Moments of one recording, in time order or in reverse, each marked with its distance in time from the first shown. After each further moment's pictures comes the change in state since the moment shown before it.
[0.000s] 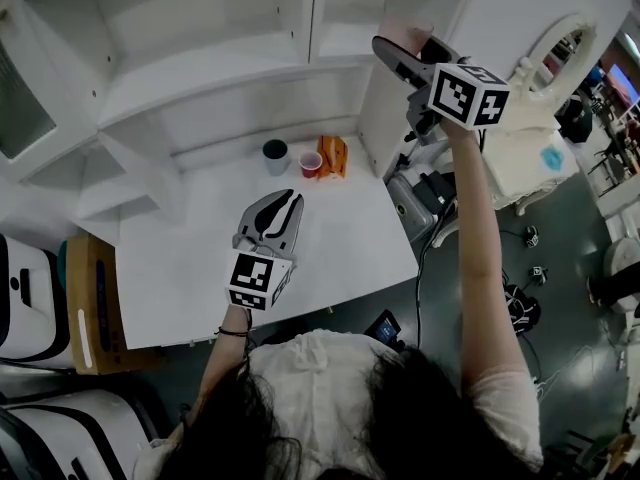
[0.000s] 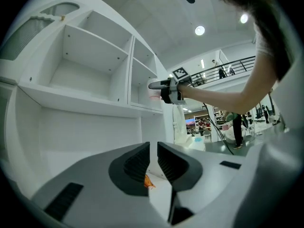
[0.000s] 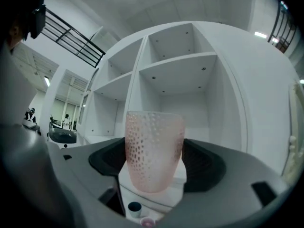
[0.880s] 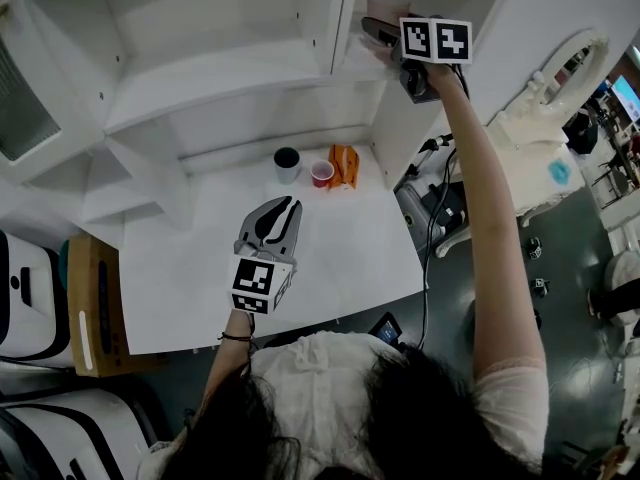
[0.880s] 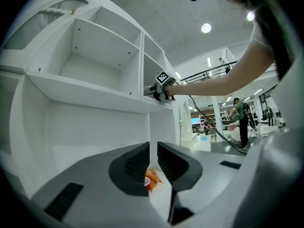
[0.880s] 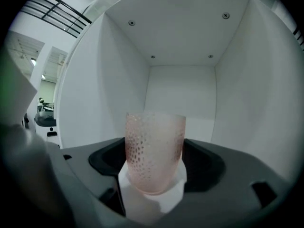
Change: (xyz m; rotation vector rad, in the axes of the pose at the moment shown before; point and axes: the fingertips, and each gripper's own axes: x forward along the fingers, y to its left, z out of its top) left arm 0.005 0.039 -0.021 -0.037 0.025 0.060; right arm 0.130 -0.054 -0.027 -0.063 0.257 -0.090
